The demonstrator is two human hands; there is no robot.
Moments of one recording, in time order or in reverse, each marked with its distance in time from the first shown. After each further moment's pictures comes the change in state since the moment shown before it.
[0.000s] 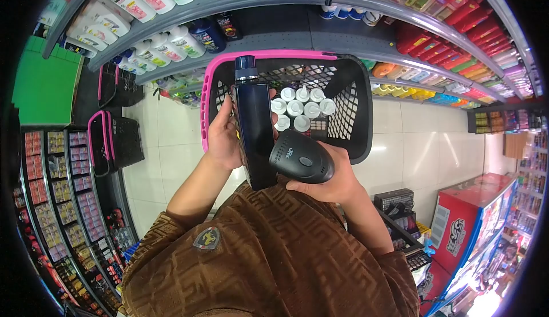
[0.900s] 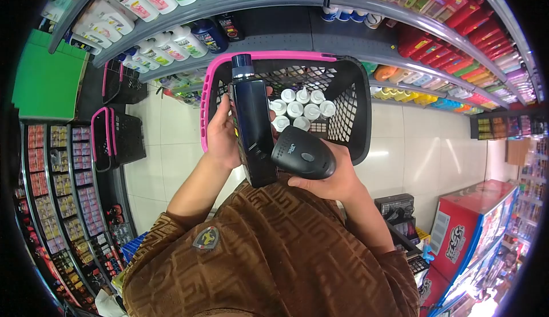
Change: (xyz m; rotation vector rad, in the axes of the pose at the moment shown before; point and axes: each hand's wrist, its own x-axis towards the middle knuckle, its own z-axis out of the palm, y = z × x) left_hand 0.001 -0.009 0.016 0.021 0.038 0.075; right_hand -0.008 0.009 -0.014 0.020 0.018 0.003
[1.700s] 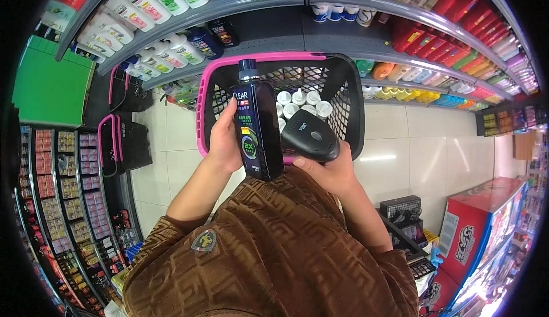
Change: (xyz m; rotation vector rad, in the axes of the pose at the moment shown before) left_hand 0.003 -0.033 0.023 0.109 0.080 0.006; right_hand -0.028 0.021 -0.011 0.212 0.225 0.082
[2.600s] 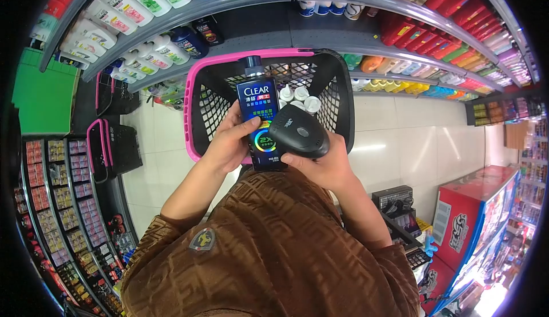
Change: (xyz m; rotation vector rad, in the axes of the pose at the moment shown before) left_hand 0.017 -0.010 0.004 0.272 -0.011 0.107; right_hand 0.019 -0.016 -0.004 -0.126 -0.016 -0.007
